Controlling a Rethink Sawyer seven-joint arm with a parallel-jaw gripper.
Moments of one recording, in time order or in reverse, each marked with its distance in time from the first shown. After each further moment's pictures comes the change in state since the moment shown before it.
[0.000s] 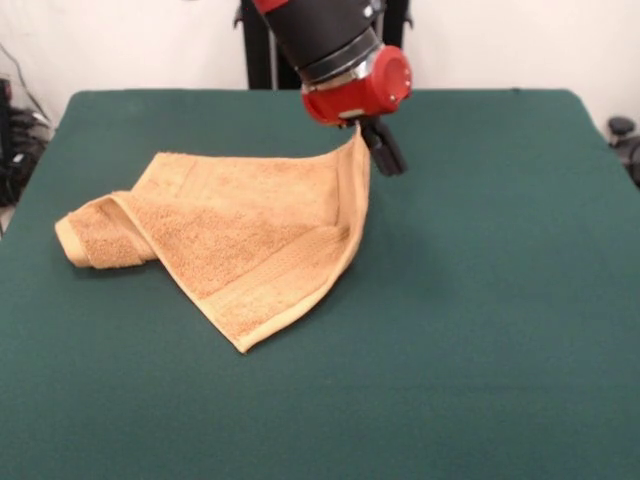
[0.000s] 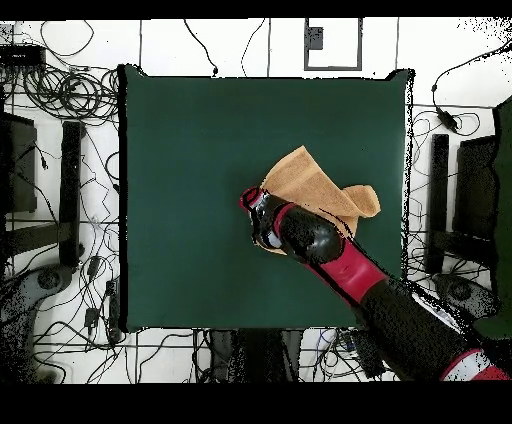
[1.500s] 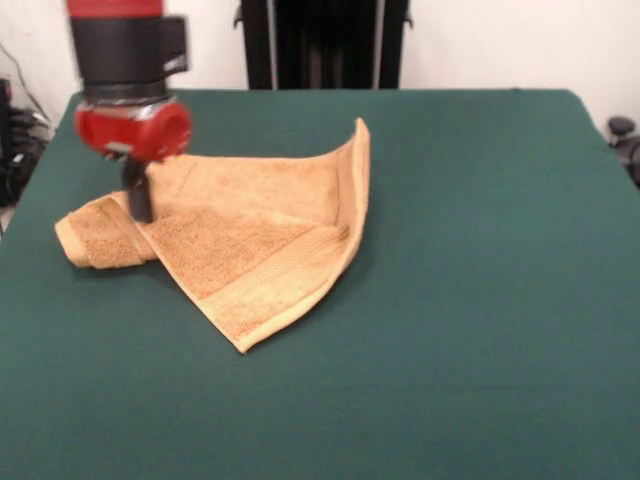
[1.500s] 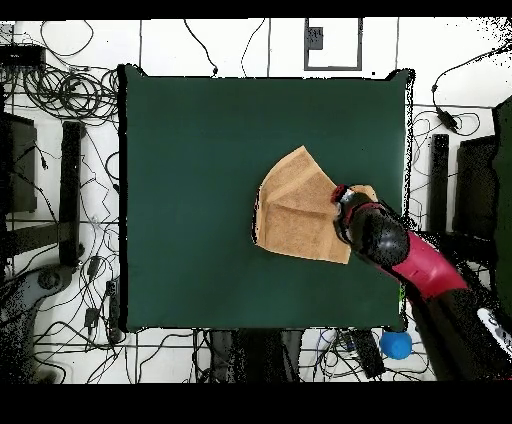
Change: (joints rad) arm 0.020 0.029 -0.352 -0.338 -0.344 -0.054 0.000
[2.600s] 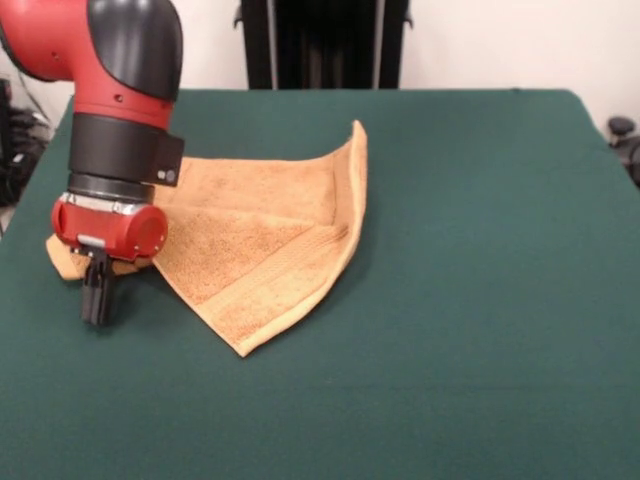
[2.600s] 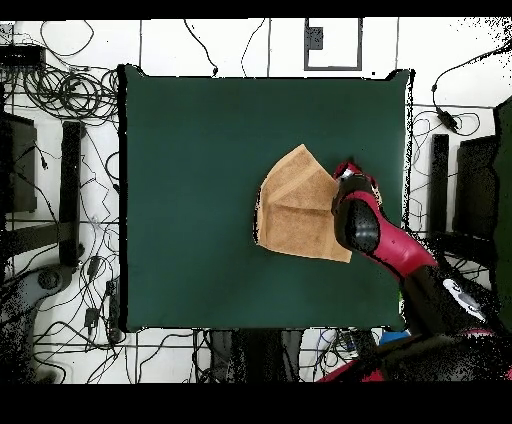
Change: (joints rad) arm 0.040 0.228 -0.006 -0.171 -0.093 -0.425 0.000
